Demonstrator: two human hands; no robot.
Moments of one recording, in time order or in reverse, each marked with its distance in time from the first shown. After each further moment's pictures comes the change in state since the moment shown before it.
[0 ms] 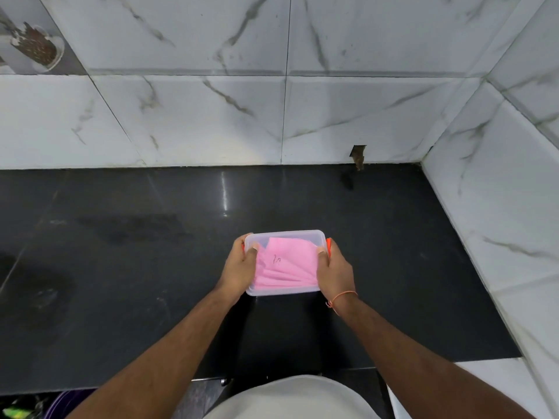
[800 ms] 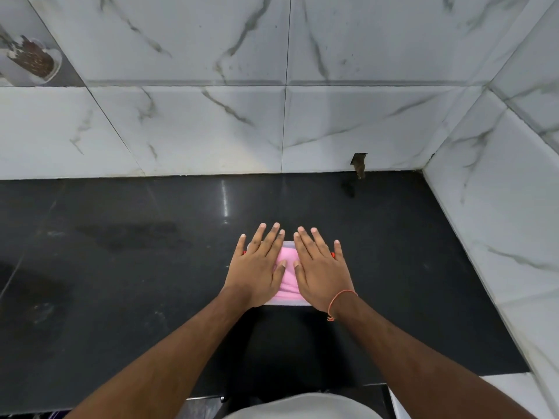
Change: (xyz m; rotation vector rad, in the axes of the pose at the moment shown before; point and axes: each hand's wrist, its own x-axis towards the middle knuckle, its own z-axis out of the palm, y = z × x) left_hand 0.028 0.014 0.017 1.295 -0.120 0.643; right_hand 0.032 -0.010 0.008 -0.929 -0.037 -0.634
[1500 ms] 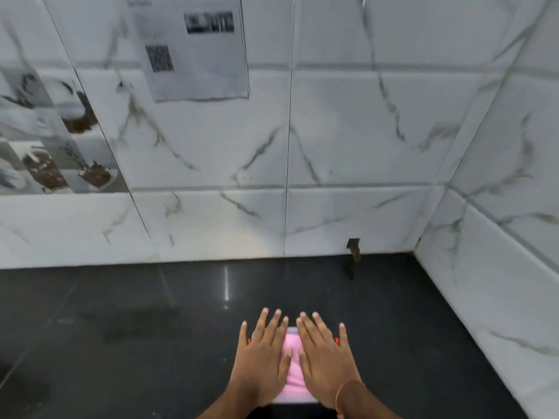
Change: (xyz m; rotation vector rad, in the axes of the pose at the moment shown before) left_hand -0.017 0.014 -0.018 0.006 0.057 -0.016; right_hand -0.011 -0.014 -0.019 -0.052 0.066 -0.010
